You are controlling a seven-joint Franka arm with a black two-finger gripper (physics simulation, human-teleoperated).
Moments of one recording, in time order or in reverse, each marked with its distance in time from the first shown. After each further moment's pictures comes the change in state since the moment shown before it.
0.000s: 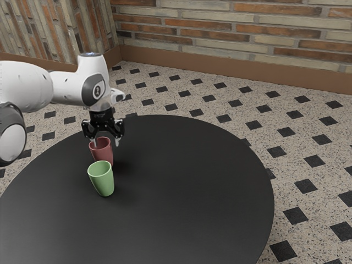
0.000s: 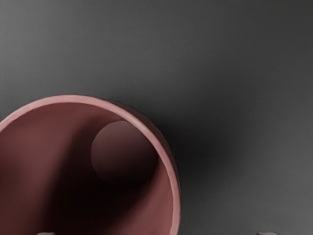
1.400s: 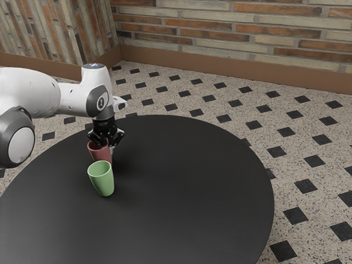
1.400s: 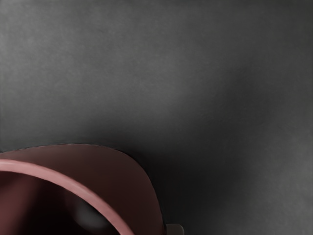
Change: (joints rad) arm 0.002 0.055 0.000 -0.021 -0.007 0.105 -0.013
